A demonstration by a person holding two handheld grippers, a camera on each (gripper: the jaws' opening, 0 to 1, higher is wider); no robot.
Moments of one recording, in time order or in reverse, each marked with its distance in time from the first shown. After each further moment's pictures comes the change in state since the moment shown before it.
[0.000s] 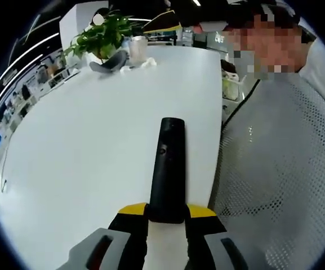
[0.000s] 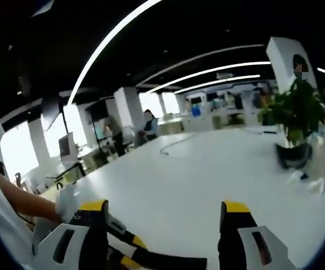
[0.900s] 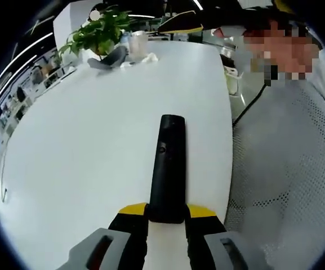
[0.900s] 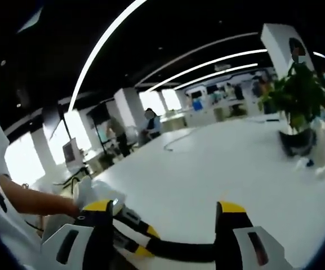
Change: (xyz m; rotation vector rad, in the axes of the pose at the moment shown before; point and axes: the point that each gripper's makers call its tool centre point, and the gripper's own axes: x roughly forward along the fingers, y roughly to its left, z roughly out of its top) left arm 0.001 0.022 0.003 0.047 0.062 -0.028; right arm 0.000 0.001 -0.006 0.079 0.027 0.028
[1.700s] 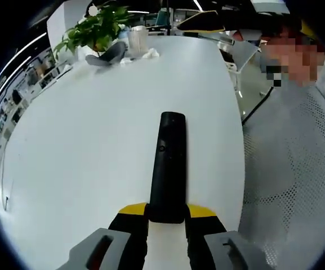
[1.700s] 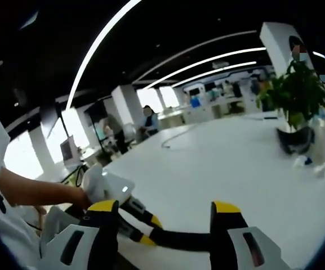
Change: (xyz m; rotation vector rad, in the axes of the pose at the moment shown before) left arm 0.003 0.023 0.005 0.016 0.033 -0.015; right arm 0.000 -0.005 -0.004 -0.003 0.022 -0.017
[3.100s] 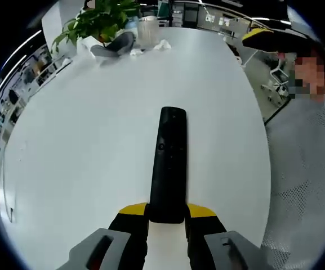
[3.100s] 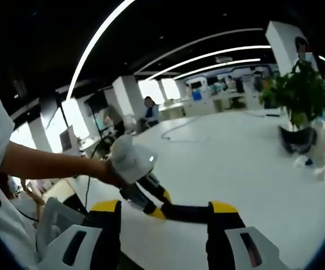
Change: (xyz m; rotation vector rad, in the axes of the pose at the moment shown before) left arm 0.006 0.062 0.008 0.025 0.076 -0.020; right arm 0.004 -0.001 -0.012 -0.036 0.066 -0.009
